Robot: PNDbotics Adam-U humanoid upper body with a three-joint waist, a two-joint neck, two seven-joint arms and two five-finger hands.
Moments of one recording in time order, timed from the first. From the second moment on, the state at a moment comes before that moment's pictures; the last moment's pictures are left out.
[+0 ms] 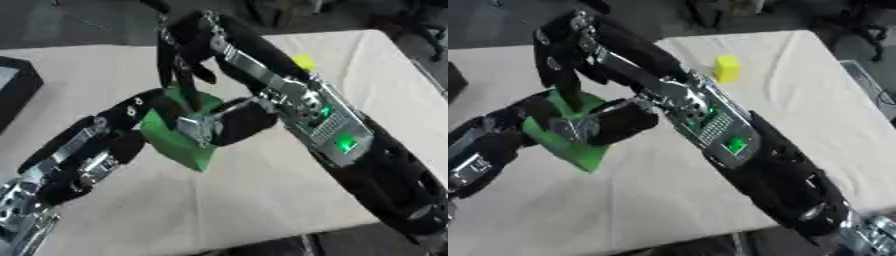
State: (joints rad) left arm -0.41 0.40 -0.50 -1.96 0.28 0.05 -0.31; right arm -0.67 -0.34 0.48 -1.94 0.28 -0.30 0.03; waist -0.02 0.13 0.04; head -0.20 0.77
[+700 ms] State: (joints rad) left arm -0.44 0.35 -0.50 -1.96 0.33 0.09 -0.22; right arm -0.66 -0.29 0.48 -1.89 0.37 -0.27 -0.24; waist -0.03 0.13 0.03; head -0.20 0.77
